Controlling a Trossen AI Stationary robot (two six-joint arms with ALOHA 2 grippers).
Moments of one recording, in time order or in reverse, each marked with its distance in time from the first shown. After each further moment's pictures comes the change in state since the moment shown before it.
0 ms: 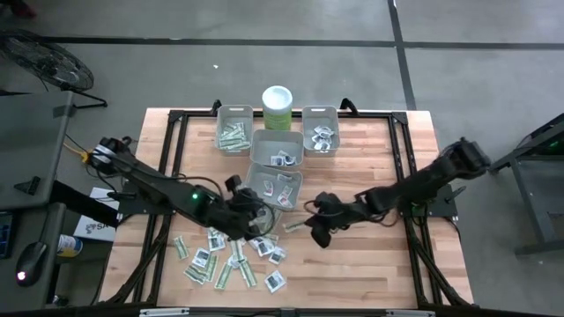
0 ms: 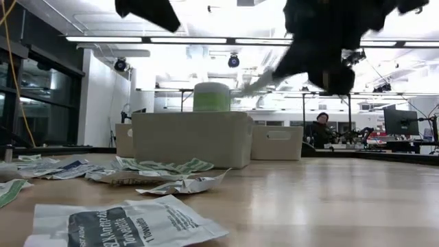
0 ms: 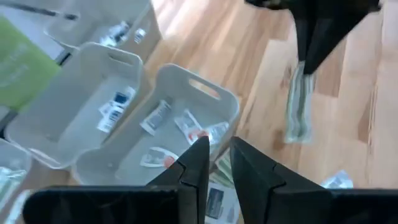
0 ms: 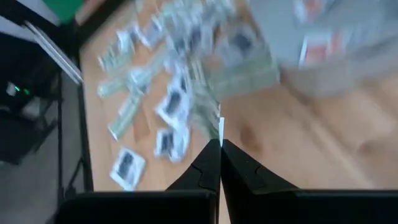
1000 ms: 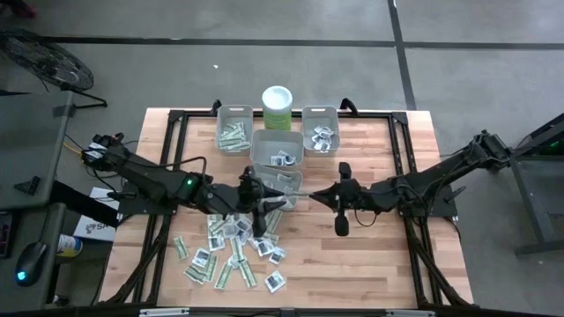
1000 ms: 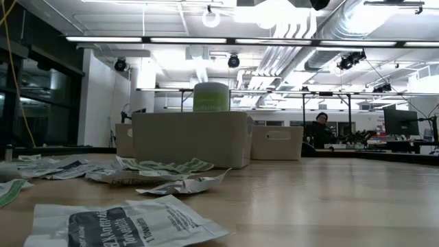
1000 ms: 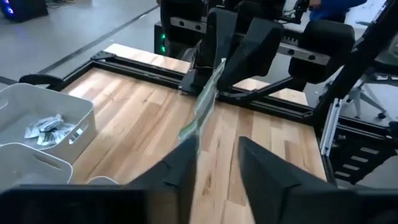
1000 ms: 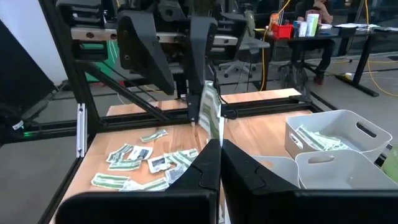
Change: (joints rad) left arm 0.078 -0.071 0.001 0.501 0.166 0.198; right arm 0.041 -0.307 0.000 0.208 0.275 -0.765
